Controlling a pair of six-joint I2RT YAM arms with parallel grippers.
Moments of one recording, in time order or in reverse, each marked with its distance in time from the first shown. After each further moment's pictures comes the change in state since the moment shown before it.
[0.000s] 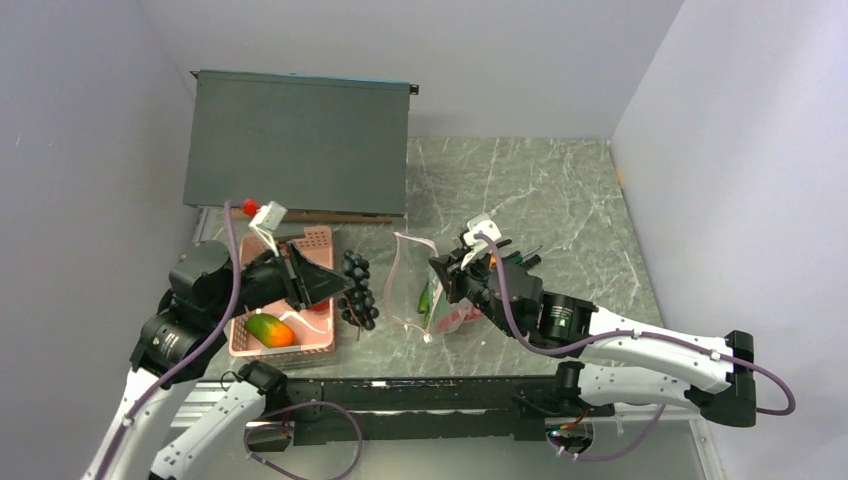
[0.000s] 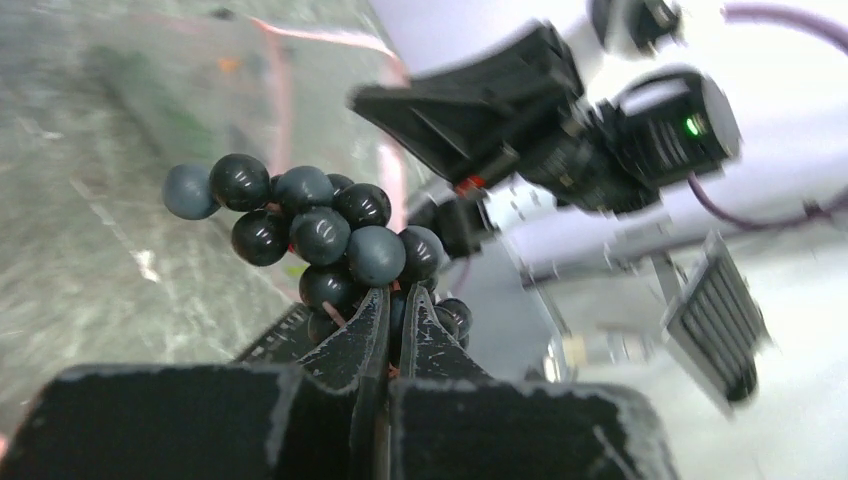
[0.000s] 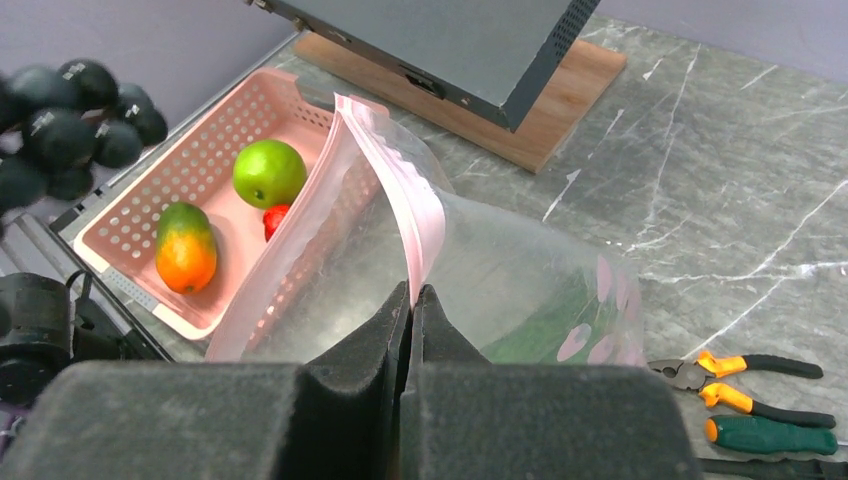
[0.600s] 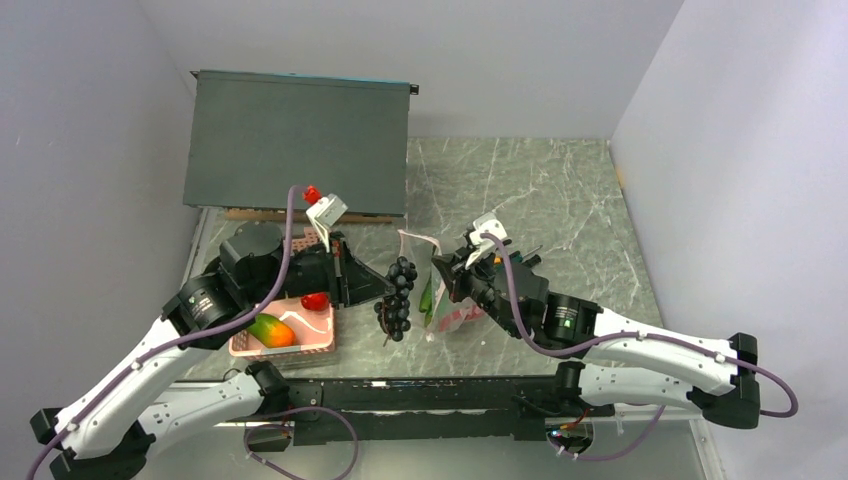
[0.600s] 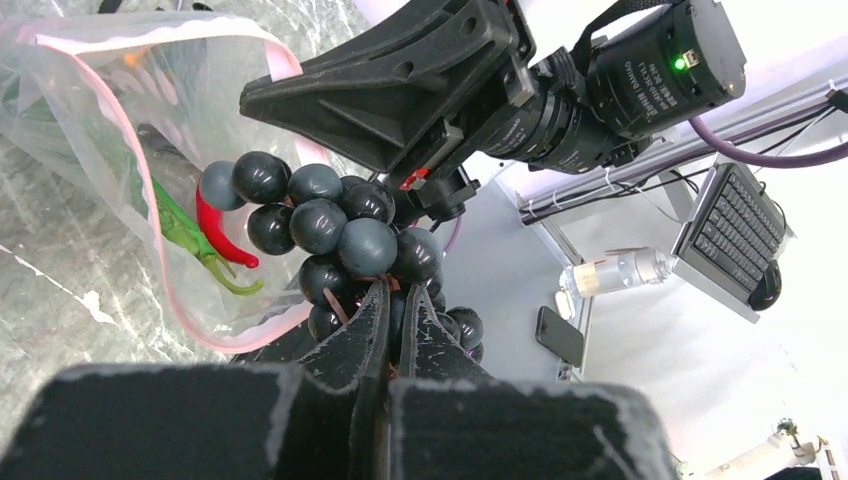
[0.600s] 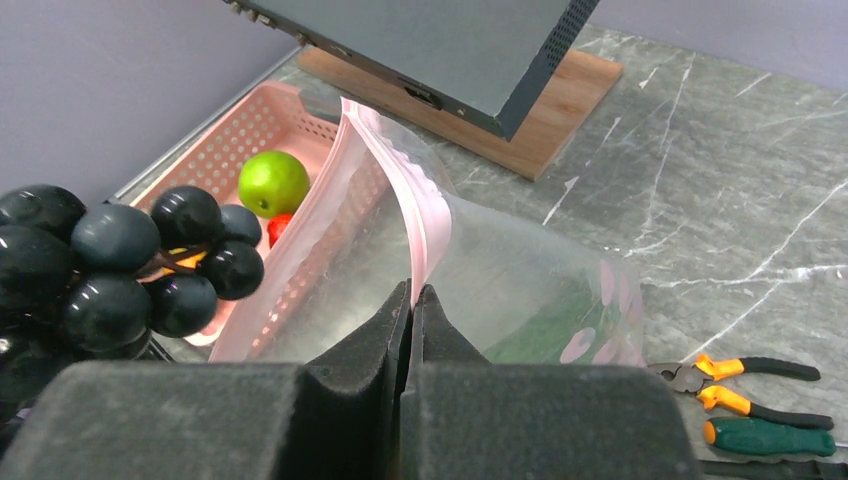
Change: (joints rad) left arm -0.441 0.225 0.104 0.121 -0.164 0.083; right arm 0.000 -0.014 0.000 0.000 0.006 0.001
